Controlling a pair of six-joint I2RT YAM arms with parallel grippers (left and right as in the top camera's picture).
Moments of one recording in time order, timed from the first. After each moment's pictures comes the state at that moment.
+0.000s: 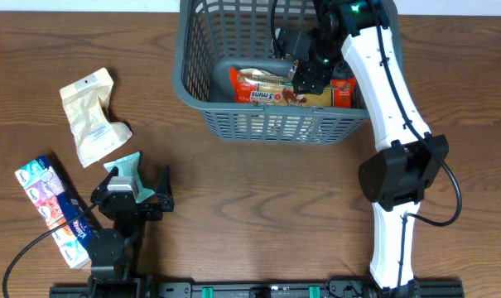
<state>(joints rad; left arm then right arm) -0.02 0.04 0.03 -0.12 0.05 -0.10 0.27 2.26 2.37 -1.41 -0.16 -0.96</state>
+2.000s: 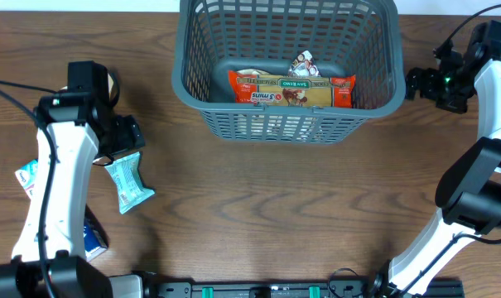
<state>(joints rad) 0.08 1.50 1.29 -1.16 -0.19 -0.33 -0.36 2.09 1.86 -1.14 -0.23 -0.11</state>
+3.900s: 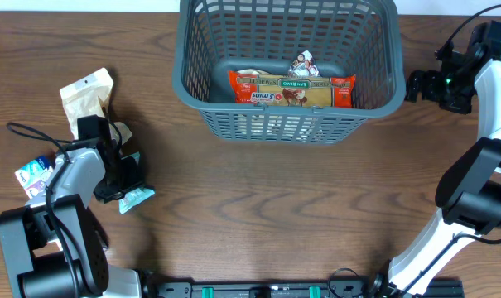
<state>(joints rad) 0.23 1.65 0.83 -0.71 0.04 -0.22 -0.36 2.09 1.86 -1.15 -0.18 -0.13</state>
